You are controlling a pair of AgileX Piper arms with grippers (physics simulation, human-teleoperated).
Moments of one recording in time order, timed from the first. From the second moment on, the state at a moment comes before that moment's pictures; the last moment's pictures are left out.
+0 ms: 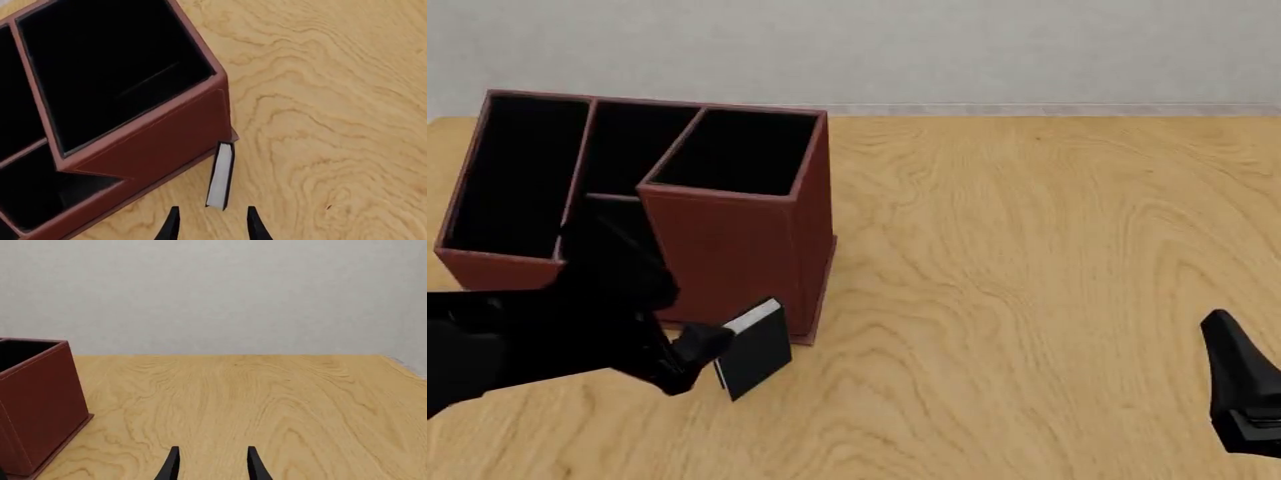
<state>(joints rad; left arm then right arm) -0.56 1.02 -0.54 0.34 0.14 0.00 0.01 -0.02 0.01 0.00</state>
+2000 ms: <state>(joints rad) -0.59 1.30 -0.42 0.06 0.09 0.00 0.01 -0.02 0.01 0.00</state>
